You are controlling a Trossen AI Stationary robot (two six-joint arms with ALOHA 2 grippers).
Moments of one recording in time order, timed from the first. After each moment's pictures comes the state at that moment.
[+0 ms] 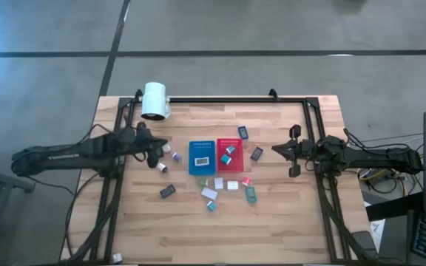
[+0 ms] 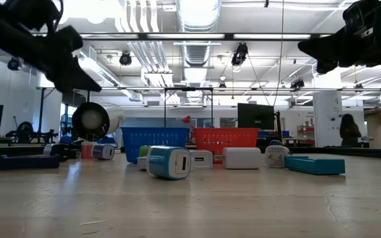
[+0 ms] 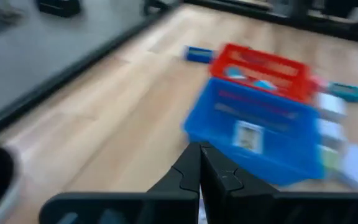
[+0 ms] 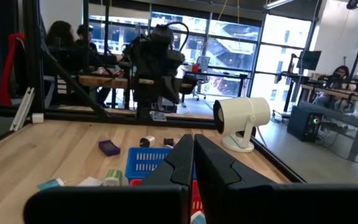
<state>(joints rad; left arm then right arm) 0.22 0.55 0.32 -0.26 -0.12 -0.14 -0.10 0.33 0.04 0.40 0.00 -0.08</state>
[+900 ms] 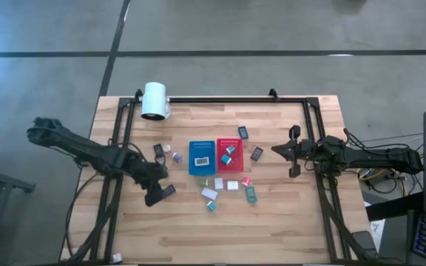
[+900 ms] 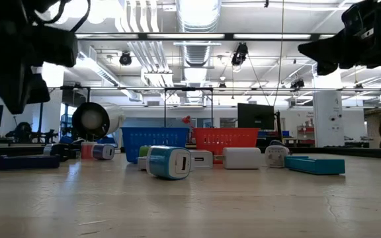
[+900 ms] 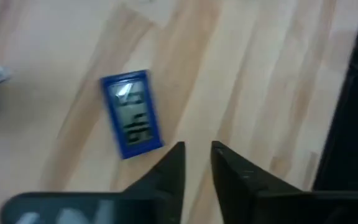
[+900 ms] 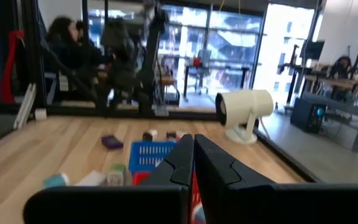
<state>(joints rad) -0.30 1.11 0.60 -0.58 0.20 -0.78 -0.10 0.33 0.04 0.36 0.00 -0.05</state>
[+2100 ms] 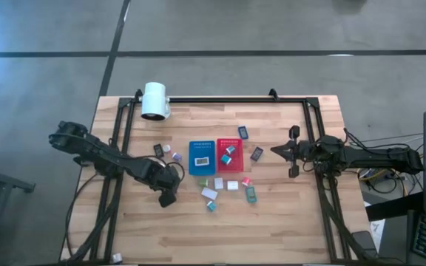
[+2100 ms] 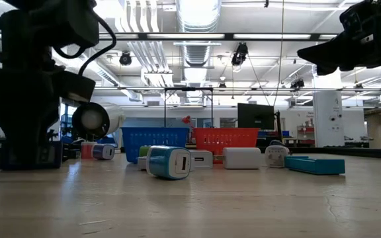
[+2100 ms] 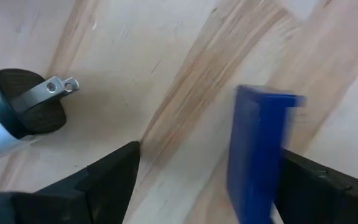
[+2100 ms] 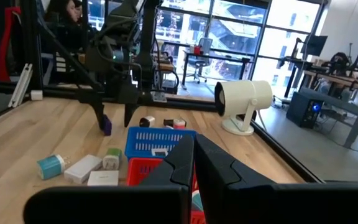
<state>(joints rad) -0.30 1.50 0.70 -0.64 -0.01 -0.81 -0.10 0.33 0.06 0.29 0.00 -0.10</state>
